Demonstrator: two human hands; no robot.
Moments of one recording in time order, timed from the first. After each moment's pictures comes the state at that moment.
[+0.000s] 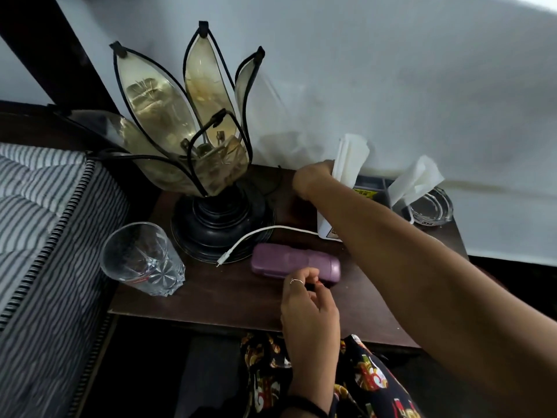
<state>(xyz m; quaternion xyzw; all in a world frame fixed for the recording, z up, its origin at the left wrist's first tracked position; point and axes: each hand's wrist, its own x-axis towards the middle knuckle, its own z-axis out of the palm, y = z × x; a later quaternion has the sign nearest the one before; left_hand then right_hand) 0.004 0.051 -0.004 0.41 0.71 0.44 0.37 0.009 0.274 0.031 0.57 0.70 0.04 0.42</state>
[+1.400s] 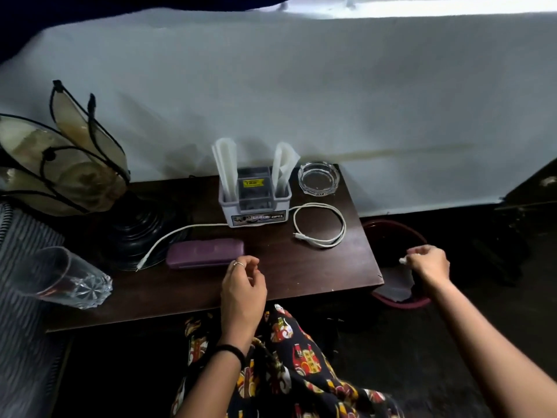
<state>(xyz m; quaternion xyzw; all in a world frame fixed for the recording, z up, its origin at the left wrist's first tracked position) 0.050 0.033 -0.013 0.56 0.69 0.33 0.33 0.395 0.035 -0.058 0.89 0.23 -0.25 -0.31</state>
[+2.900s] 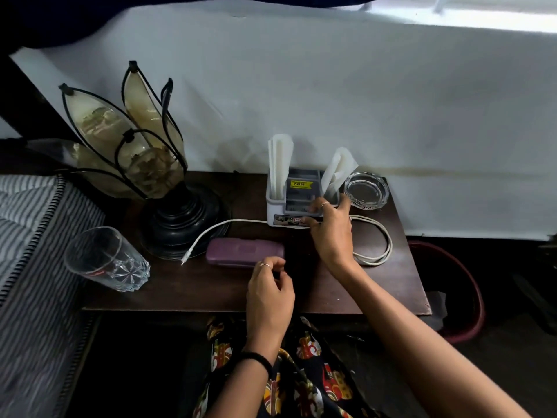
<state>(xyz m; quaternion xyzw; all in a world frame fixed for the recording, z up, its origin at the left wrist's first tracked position) 0.028 0.042 -0.011 0.52 0.68 0.38 0.35 0.148 0.138 -0.002 0.72 0.58 -0.18 -0.33</state>
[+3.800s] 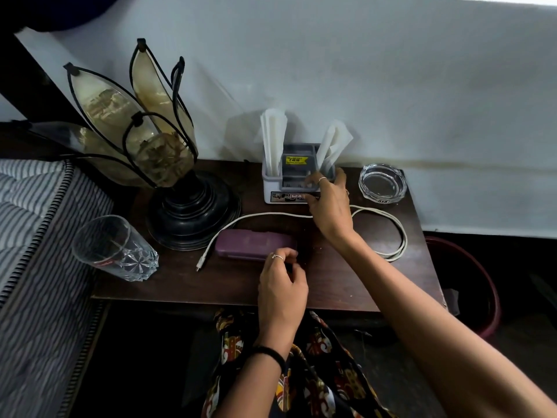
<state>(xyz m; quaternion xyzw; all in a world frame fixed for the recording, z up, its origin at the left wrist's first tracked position) 0.031 0.047 -0.007 0.51 0.69 0.37 0.35 0.130 0.174 0.003 0.70 0.63 -0.19 -0.27</state>
